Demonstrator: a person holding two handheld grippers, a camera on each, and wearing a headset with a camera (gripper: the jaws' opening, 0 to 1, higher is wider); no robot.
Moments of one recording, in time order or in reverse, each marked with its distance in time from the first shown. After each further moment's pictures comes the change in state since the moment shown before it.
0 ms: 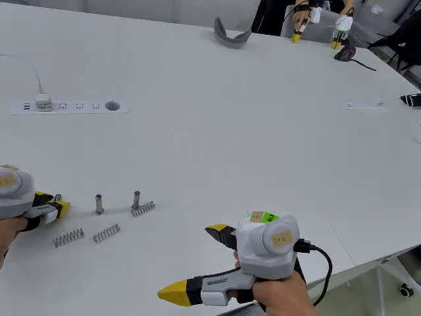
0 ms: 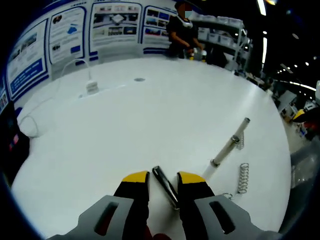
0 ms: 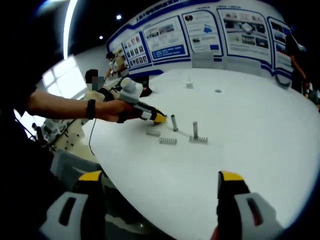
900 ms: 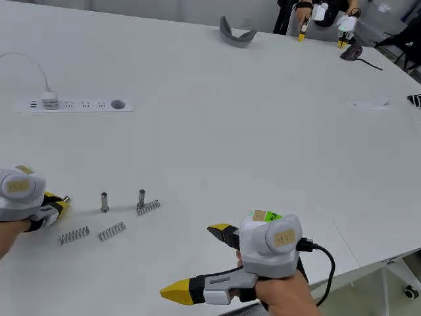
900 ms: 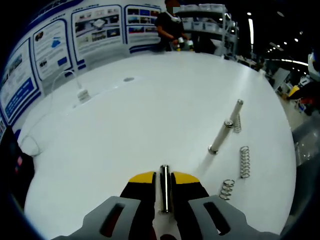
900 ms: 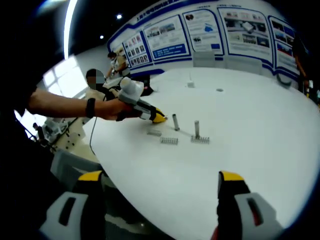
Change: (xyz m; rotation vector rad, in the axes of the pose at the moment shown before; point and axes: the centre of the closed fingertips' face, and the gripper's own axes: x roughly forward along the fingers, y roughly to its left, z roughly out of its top) left arm -0.002 -0.004 -0.004 0.157 0.050 -0.018; right arm 0.004 0.001 -0.001 0.002 0.007 0.011
